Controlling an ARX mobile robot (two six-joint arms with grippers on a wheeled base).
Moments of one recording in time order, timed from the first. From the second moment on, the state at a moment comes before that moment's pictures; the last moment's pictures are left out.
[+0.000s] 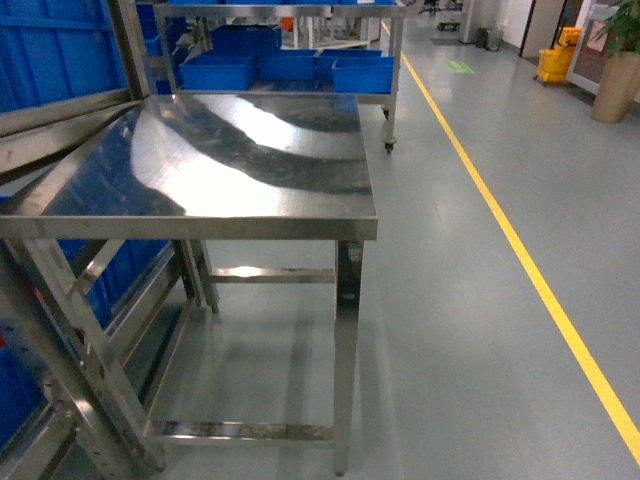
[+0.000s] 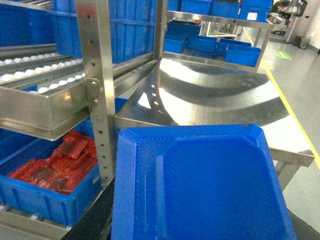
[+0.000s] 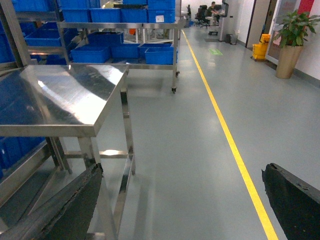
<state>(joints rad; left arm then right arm) -0.21 0.20 0.23 -0.10 -0.43 -0.11 0.00 0.01 0.01 0.00 0.00 0.00</state>
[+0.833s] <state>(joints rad) -0.21 0.20 0.23 -0.10 -0.43 -0.11 0.00 0.01 0.01 0.00 0.00 0.00</state>
